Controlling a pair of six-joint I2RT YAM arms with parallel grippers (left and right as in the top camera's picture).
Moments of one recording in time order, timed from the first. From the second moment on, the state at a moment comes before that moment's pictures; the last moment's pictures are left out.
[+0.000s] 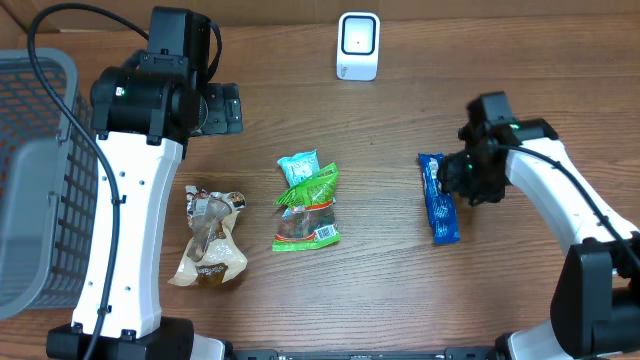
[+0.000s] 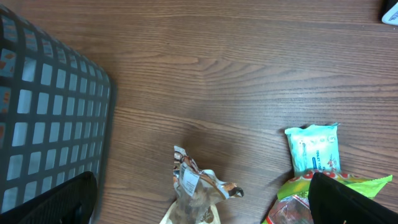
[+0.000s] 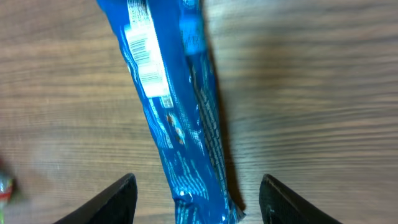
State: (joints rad) left arm -0.15 1.63 1.94 -1.41 -0.30 -0.23; right arm 0.11 1.70 1.15 -0.92 -0.19 0.24
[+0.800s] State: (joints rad) left arm -0.15 1.63 1.94 -1.41 -0.30 -0.23; right arm 0.10 1.70 0.97 -0.83 -0.37 0.15
